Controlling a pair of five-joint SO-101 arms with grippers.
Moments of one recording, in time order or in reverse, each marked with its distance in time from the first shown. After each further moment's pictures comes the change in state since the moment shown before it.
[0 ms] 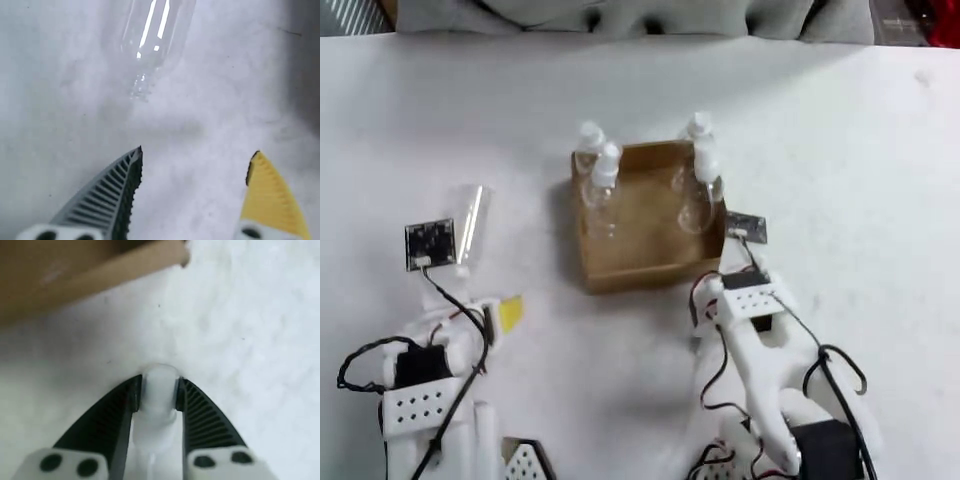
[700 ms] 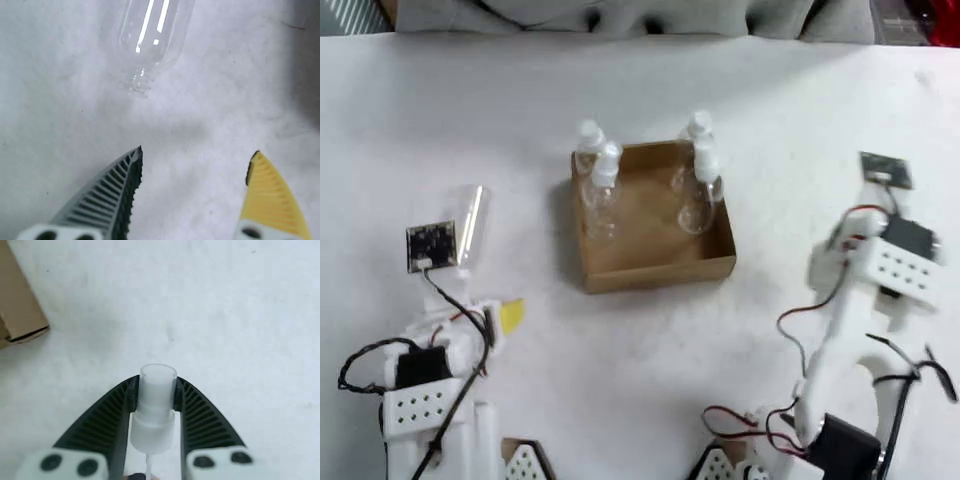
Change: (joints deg) left arm 0.0 0.0 1.1 -0.3 0.0; right arm 38.9 0.4 -32.0 23.0 37.4
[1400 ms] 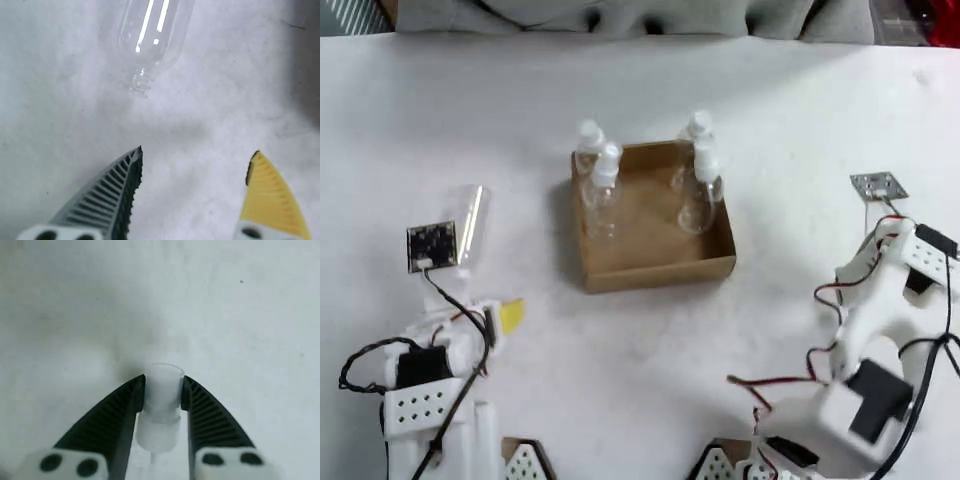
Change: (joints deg) left arm 0.0 0.0 0.0 0.0 0.0; right arm 7.6 20.2 -1.1 -14.9 24.9
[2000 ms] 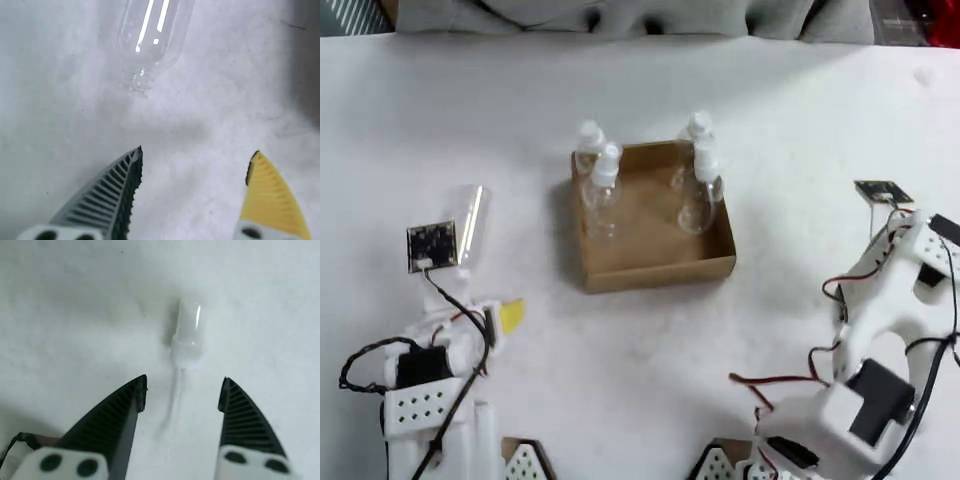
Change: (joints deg) left arm 0.0 0.0 0.0 0.0 0.0; right arm 1.8 -3.1 -5.2 16.6 -0.4
